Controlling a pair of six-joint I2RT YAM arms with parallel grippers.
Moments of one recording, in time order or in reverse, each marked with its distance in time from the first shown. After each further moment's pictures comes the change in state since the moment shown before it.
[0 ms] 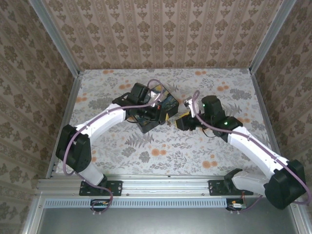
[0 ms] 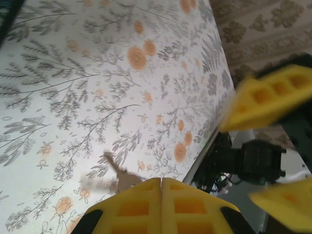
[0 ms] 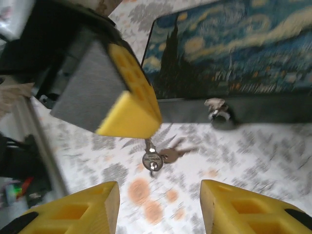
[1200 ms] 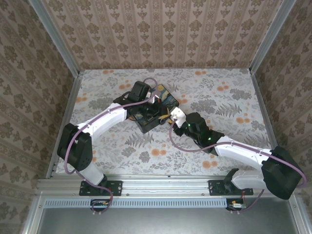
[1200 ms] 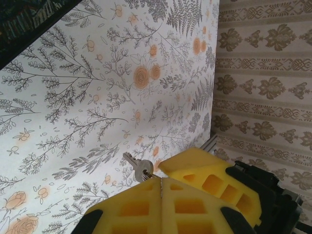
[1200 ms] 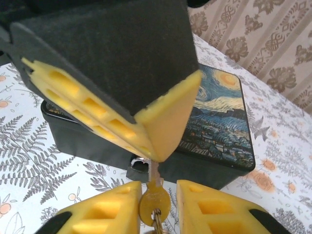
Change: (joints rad) left arm 0.001 0.015 0.005 0.100 -0.039 -0.390; right arm 0.242 0.101 -0.225 0.538 0.569 -0.343
